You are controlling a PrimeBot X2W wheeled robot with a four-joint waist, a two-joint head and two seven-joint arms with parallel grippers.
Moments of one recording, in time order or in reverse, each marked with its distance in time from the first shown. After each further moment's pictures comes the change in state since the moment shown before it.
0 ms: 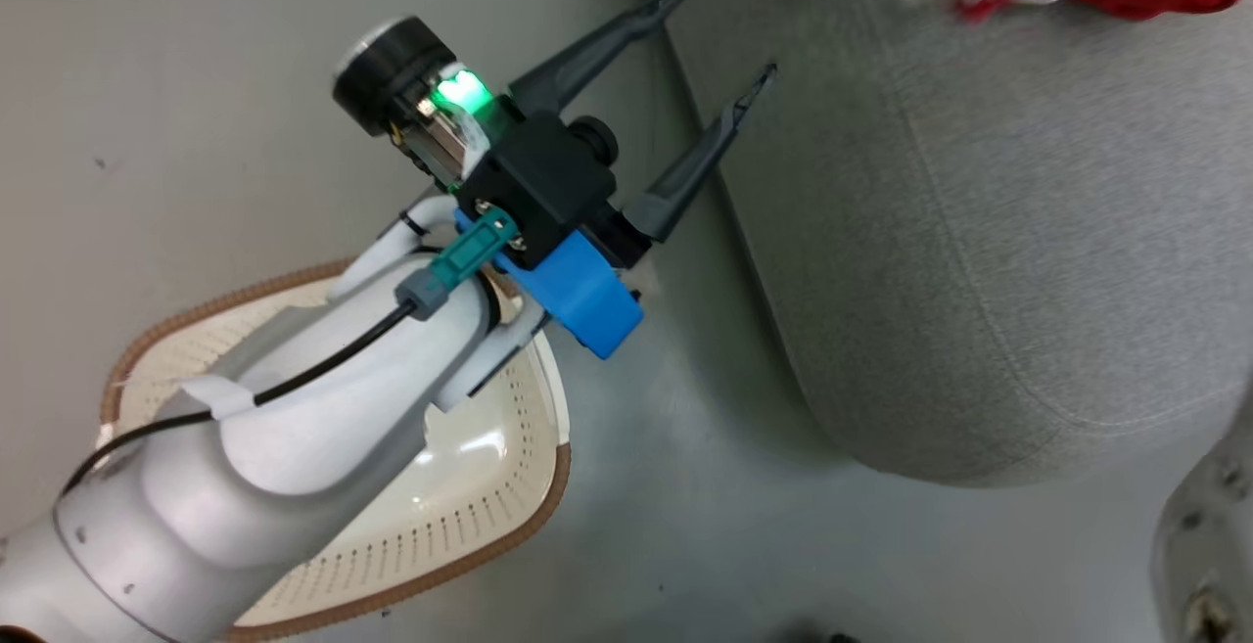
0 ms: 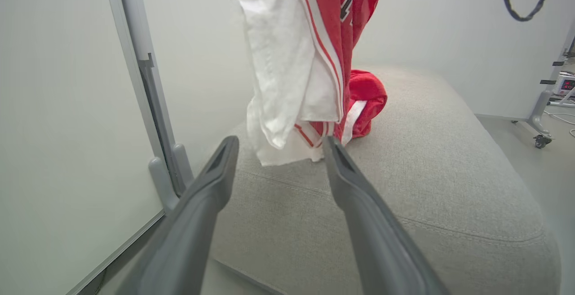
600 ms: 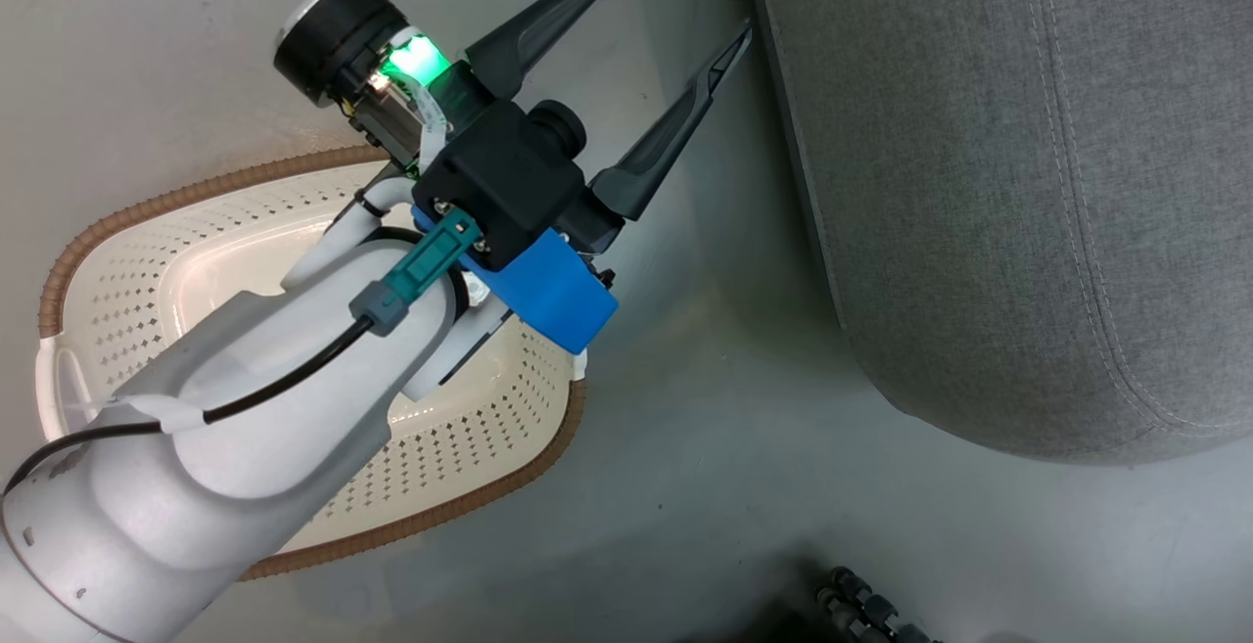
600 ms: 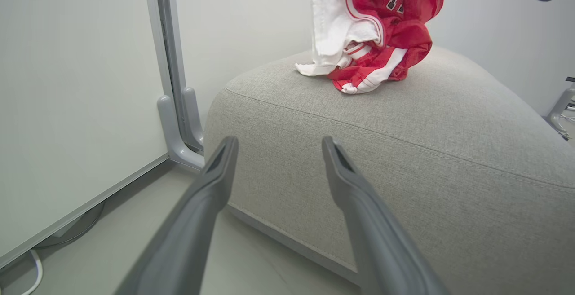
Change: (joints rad) left arm -0.028 0.065 0.008 -0.076 0.035 0.030 -0.002; right arm -0.121 -0.253 -0.308 0.264 0.023 0.000 0.000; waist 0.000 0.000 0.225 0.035
